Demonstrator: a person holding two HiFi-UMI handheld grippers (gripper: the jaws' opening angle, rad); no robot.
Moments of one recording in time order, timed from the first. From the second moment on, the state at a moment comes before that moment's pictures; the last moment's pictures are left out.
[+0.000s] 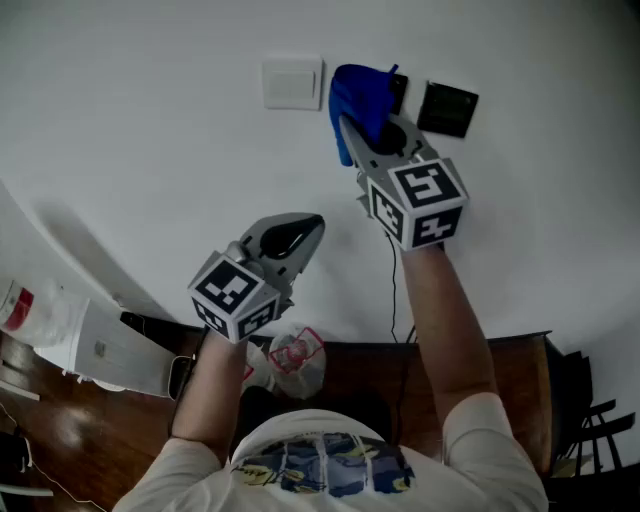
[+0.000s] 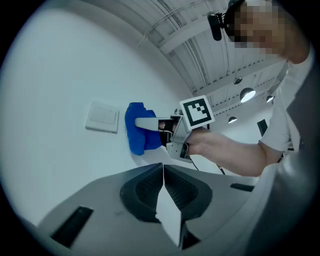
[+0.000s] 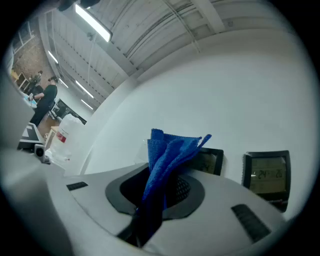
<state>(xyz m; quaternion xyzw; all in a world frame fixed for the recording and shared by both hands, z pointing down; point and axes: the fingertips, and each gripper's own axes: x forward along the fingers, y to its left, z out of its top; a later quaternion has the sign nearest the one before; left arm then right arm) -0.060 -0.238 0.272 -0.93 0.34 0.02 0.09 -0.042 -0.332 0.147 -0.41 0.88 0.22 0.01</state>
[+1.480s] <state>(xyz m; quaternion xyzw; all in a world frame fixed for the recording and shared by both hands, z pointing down) -0.047 -0.225 0.291 -0.95 0.31 0.02 0.06 0.106 -0.347 0.135 -0.52 0.83 0.21 0.02</state>
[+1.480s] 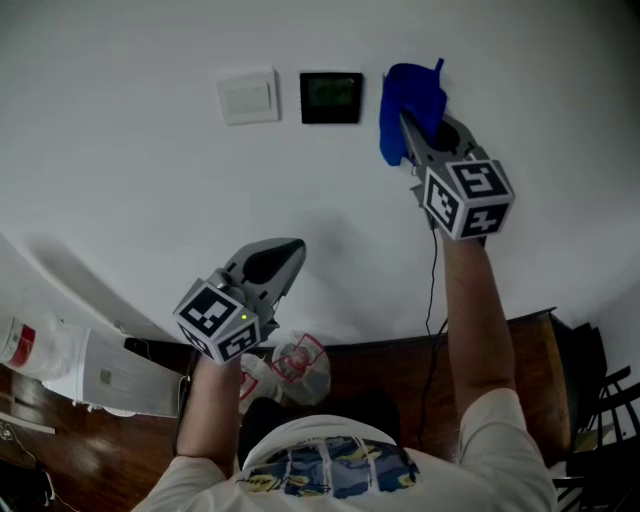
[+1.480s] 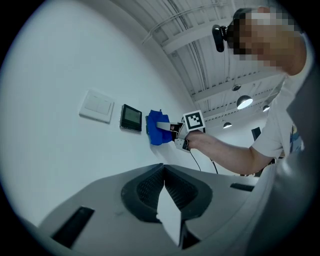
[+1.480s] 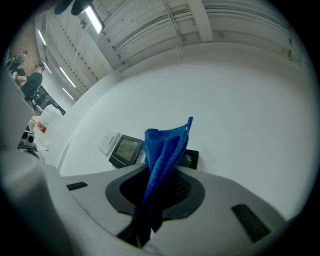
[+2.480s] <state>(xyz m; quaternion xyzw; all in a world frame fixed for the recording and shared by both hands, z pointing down) -0.039 -0.221 0.298 -0.95 0.30 0.01 0.05 0.079 -0.310 0.122 -0.47 0.85 0.21 0.06</state>
